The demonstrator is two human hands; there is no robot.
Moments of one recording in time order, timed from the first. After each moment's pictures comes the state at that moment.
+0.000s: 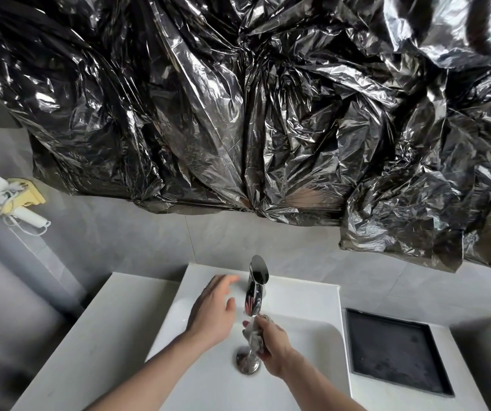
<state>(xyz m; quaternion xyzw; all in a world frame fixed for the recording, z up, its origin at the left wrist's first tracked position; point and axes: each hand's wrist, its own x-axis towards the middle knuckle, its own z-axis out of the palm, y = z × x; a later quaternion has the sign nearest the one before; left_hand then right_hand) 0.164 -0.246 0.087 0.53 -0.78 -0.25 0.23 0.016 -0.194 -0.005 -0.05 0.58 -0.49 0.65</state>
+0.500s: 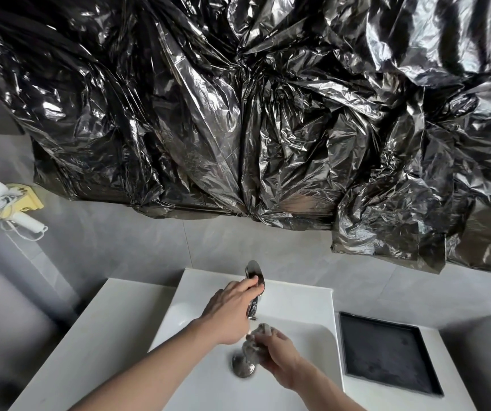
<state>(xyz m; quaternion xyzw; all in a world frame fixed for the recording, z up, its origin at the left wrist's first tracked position) 0.135 -0.239 0.122 0.41 -0.90 -0.17 0.03 -0.004 -0.167 -0.007 -0.13 0.55 -0.47 0.68</state>
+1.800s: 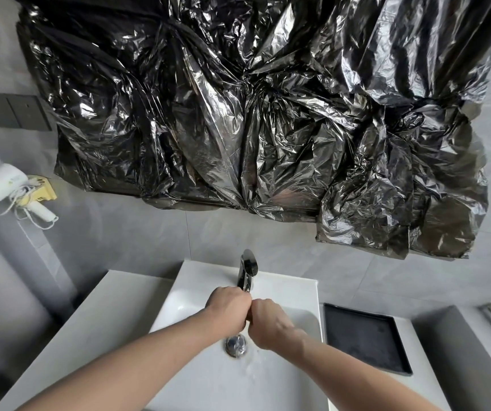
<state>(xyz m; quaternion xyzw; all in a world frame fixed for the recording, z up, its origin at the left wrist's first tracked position) 0.137 -0.165 0.158 0.42 -0.90 0.00 -0.12 0.027 -0.120 0.128 -0.66 0.73 -0.05 0.20</state>
